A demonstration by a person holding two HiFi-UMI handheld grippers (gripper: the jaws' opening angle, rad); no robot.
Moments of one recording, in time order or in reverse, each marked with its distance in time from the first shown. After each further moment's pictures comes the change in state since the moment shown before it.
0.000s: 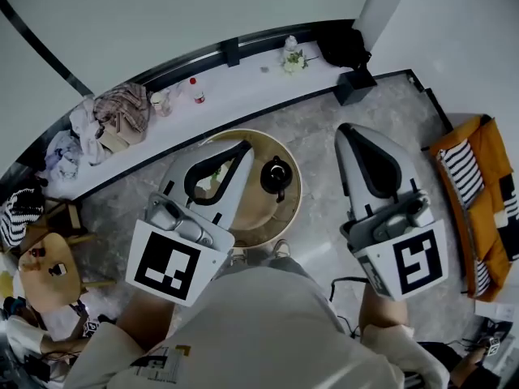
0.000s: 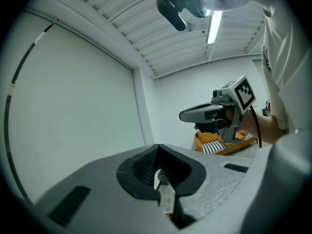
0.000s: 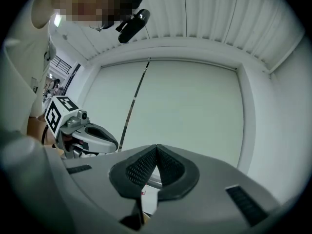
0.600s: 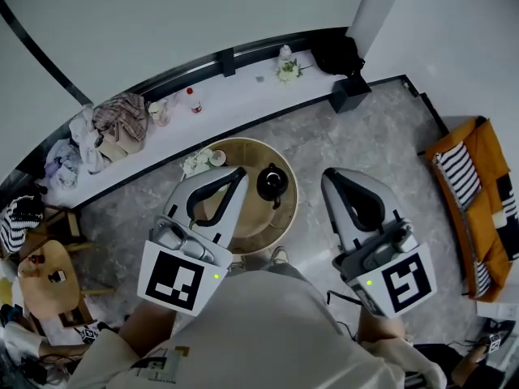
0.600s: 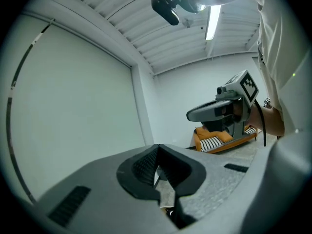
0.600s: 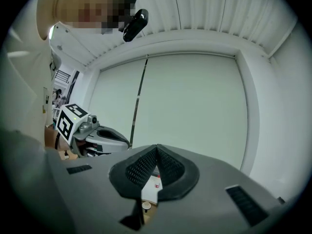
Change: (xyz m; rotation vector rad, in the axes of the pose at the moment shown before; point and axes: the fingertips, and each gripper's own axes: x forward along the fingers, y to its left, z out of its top) left arm -0.015 -0.031 -0.013 0.081 0.051 -0.024; right arm -0.043 0.027 -0.016 0.112 0.047 0.065
